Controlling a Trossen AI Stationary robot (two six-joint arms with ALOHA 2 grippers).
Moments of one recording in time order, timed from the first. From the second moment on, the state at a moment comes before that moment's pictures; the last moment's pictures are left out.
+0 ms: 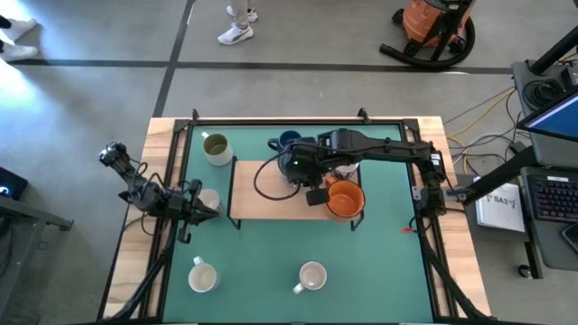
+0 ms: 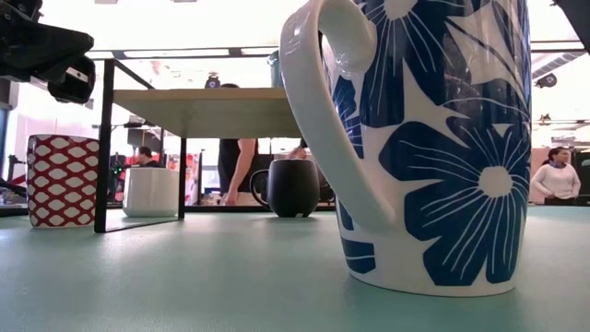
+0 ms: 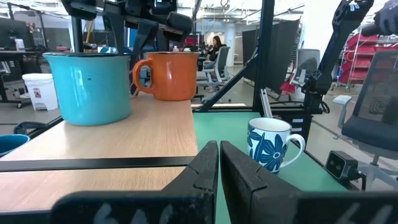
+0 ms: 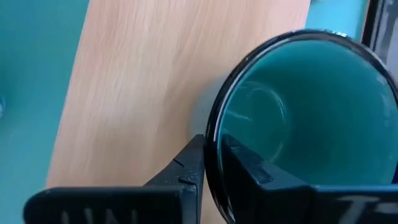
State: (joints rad) left arm -0.75 0.02 0.03 0.06 -0.64 0.00; right arm -0.04 1.96 2.12 -1.32 0.05 -0.31
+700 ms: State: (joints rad) left arm -0.75 0.02 0.03 0.06 -0.64 0.00; right arm -0.04 1.94 2.18 -1.53 0.04 -0.31
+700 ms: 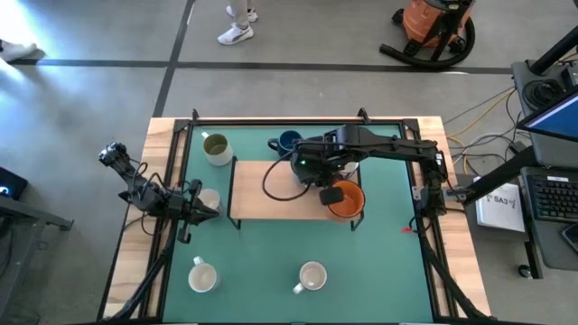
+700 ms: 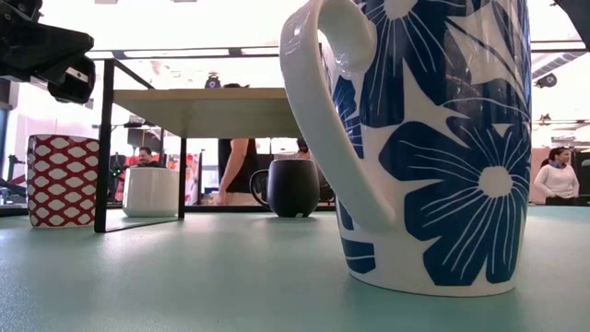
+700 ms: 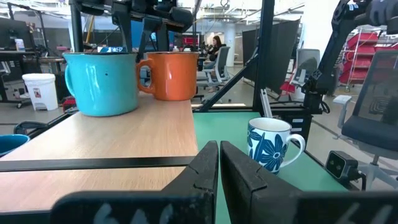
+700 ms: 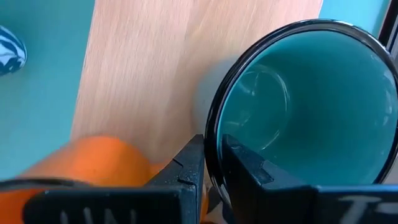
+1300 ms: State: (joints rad) left arm -0.75 0.02 0.03 0.06 -0.64 0.00; right arm -0.04 1.91 2.18 -1.54 0.05 -0.35
